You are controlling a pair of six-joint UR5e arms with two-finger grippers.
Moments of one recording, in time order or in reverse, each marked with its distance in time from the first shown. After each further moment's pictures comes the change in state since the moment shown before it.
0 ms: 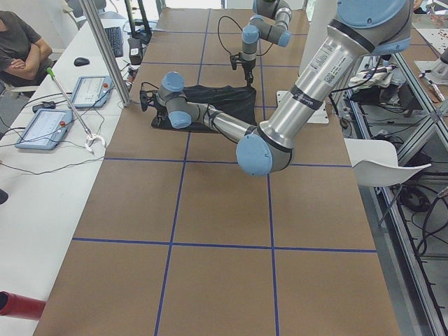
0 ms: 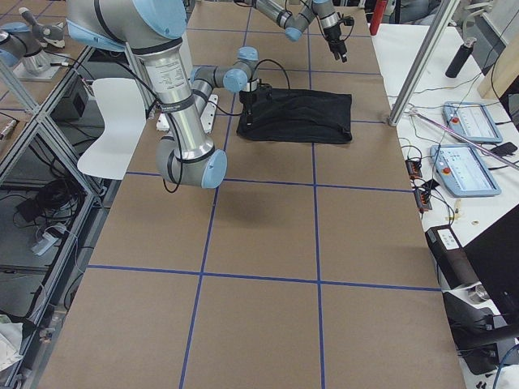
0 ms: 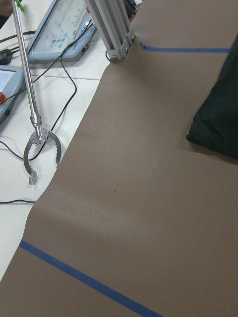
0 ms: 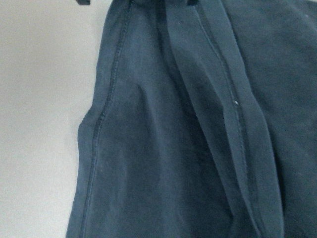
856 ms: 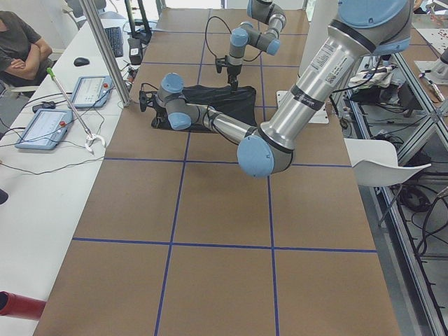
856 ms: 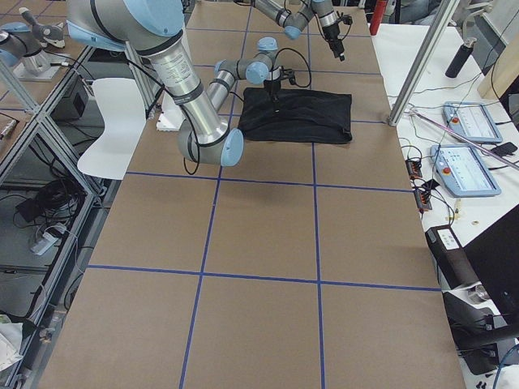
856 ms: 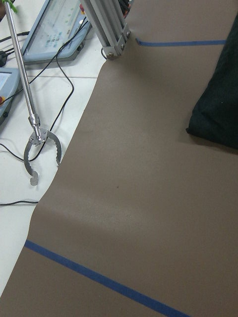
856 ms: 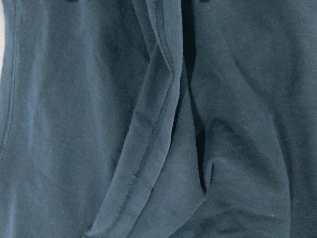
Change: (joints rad) left arm -0.009 0.040 -0.025 -0.001 -0.007 0.089; right arm 0.074 0.240 -0.359 0.204 -0.090 -0.062
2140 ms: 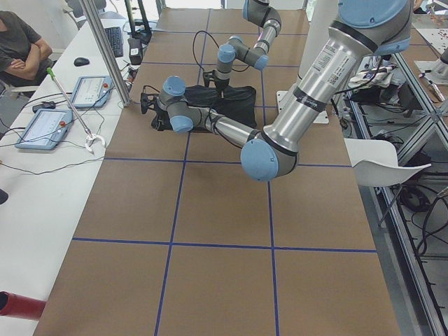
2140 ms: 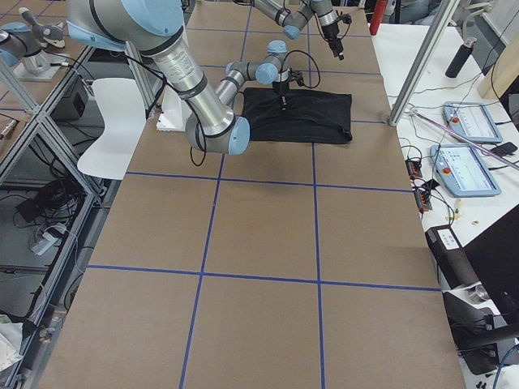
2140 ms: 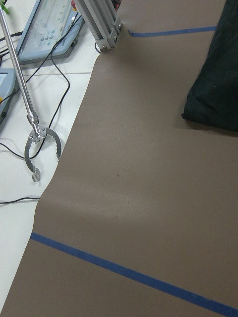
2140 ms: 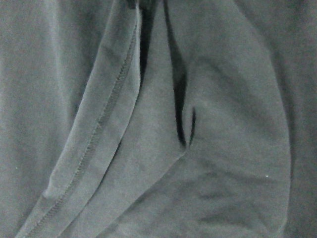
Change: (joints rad) left arm -0.002 0.005 -0.008 0.001 0.001 0.007; right arm 0.012 0.081 -0.165 0.058 0.010 -0.026
